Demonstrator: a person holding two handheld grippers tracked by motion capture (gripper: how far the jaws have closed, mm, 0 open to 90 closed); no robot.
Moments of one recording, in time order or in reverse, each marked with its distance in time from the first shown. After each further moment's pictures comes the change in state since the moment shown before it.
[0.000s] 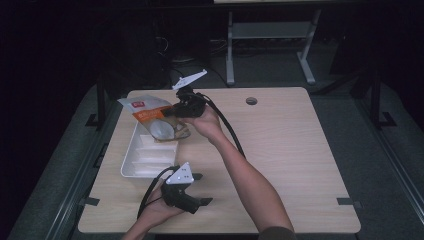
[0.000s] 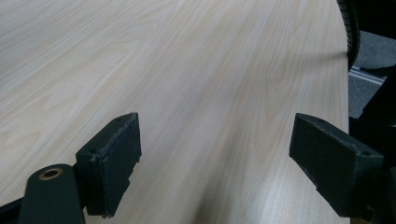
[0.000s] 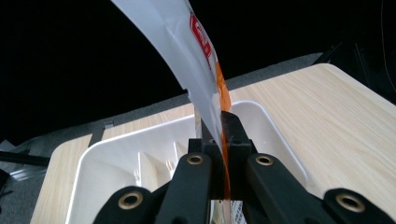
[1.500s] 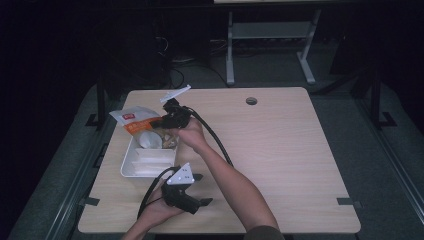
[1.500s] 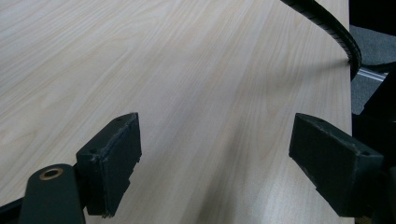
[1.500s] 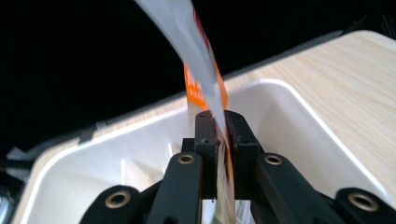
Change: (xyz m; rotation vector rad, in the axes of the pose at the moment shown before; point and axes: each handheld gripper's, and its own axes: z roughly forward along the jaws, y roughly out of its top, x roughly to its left) left arm 0.000 -0.002 0.002 0.008 -0.003 0.004; right arm -0.008 -0.028 0.070 0.033 0.036 0.083
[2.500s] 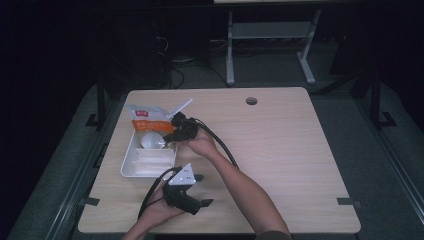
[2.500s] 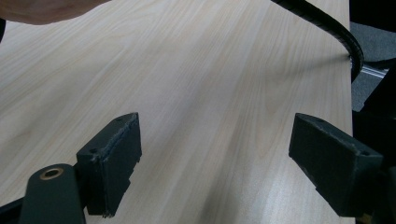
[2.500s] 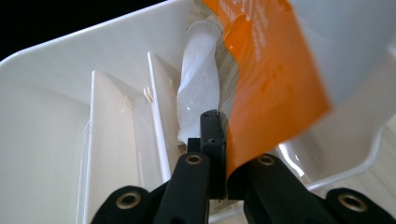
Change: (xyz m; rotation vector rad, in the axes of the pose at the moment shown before) left arm -0.001 0.000 0.003 0.014 -0.004 0.007; right arm -0.008 -0.043 0.004 0.189 -0.035 -0.045
